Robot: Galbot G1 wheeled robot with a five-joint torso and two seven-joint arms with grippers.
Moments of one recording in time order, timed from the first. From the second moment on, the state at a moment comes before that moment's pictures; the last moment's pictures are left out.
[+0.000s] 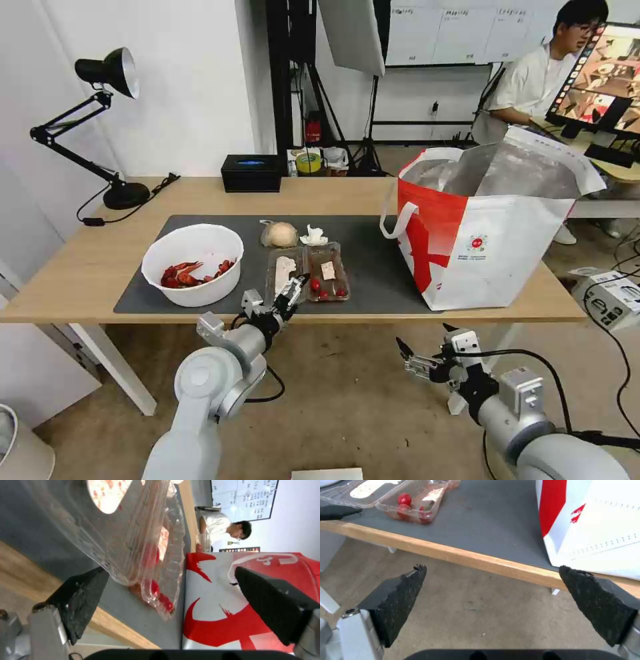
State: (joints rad) left arm 1.21 -1.48 -0.40 -2.05 -1.56 0.43 -0.56; right arm -1.70 1.05 0.53 2.43 0.41 -0.55 0.11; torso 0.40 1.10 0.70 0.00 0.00
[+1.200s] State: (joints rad) left arm 1.22 -1.47 -0.44 -2.09 -1.55 0.40 -0.49; right arm -1.71 1.07 0.51 2.44 0.38 -0.54 0.10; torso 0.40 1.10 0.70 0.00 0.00
